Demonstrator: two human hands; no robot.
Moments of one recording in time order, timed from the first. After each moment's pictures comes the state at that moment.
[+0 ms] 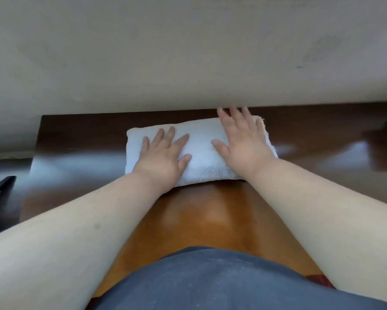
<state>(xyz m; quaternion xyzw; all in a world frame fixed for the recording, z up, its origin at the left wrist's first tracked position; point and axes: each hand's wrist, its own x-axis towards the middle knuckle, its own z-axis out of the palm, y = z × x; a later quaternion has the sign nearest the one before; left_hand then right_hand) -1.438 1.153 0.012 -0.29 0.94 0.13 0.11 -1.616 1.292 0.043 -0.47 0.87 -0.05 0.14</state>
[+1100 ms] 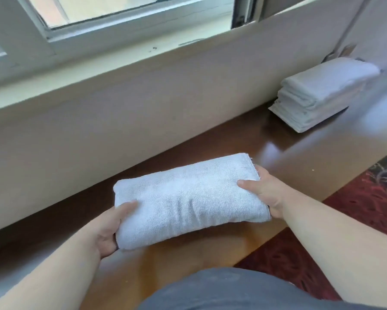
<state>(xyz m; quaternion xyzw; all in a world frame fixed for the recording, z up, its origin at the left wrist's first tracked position) -1.449 1.224 0.130 -0.50 0.48 0.71 0.12 -1.651 1.555 0.105 0.08 0.65 -0.64 0.39</state>
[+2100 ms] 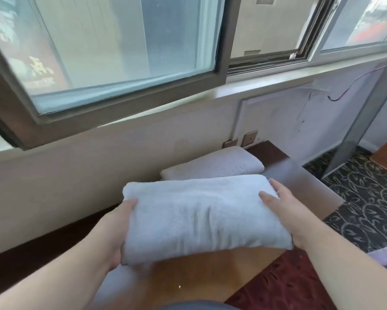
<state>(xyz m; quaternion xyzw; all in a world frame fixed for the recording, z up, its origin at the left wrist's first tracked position) -1.870 1.581 0.207 -0.45 0.52 0.73 0.01 -2.037 1.928 0.210 0.00 0.77 -0.60 0.22</state>
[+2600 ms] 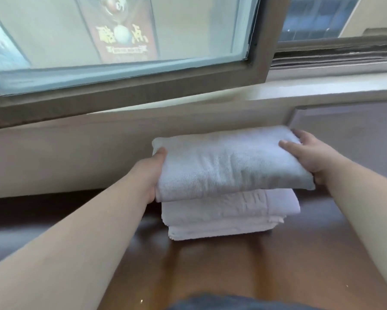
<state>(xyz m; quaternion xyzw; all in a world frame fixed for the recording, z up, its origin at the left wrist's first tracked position) -2.069 1.610 0.216 -0.55 0.46 0.68 -0.14 -2.364 1.854 0.210 -0.19 0.80 -0.49 0.29</state>
